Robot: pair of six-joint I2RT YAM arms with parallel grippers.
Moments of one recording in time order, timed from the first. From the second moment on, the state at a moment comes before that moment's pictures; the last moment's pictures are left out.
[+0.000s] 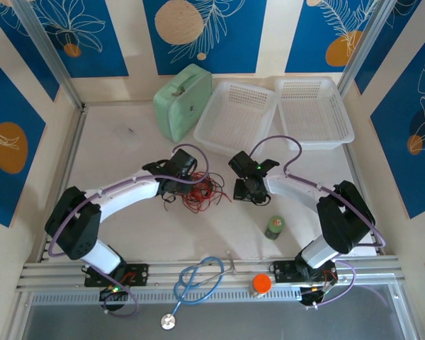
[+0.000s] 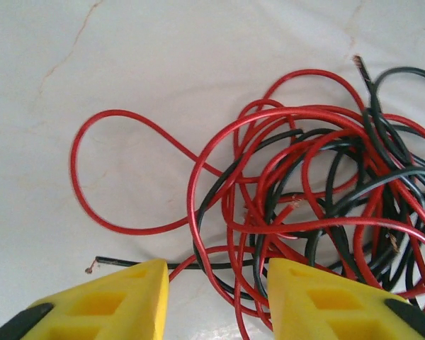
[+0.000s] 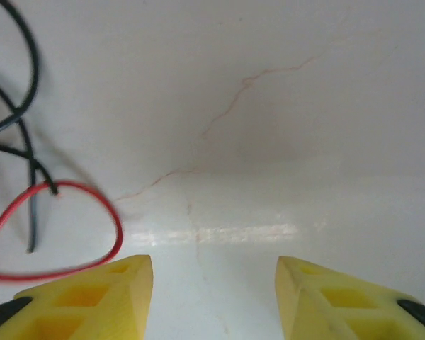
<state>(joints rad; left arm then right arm) -0.71 1.54 1.01 -0.57 -0.24 -0.44 0.67 1.54 0.99 -0.79 0.07 0.79</state>
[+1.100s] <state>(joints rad) -0.60 1.59 0.71 -0.14 -0.01 -0.72 0.74 1.94 1.31 -0.64 -0.13 0.76</state>
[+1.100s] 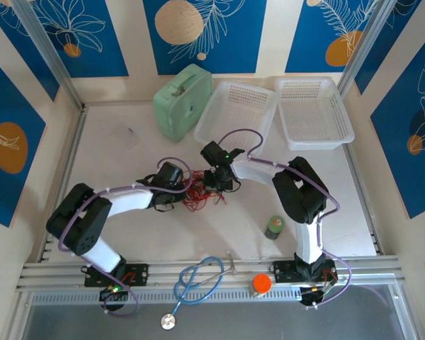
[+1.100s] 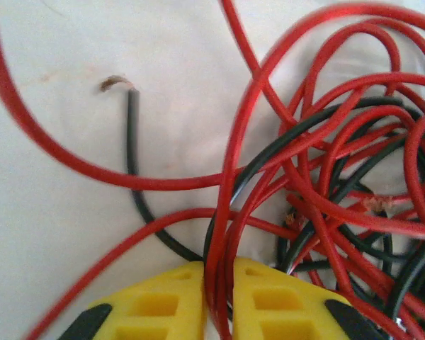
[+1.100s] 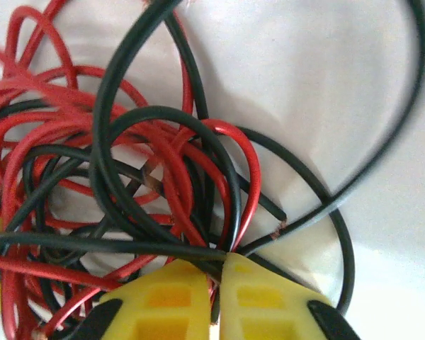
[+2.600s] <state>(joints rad) -0.62 1.59 0.73 -0.18 0.05 -0.65 0.74 1.95 1.39 -0.73 -0.11 0.74</state>
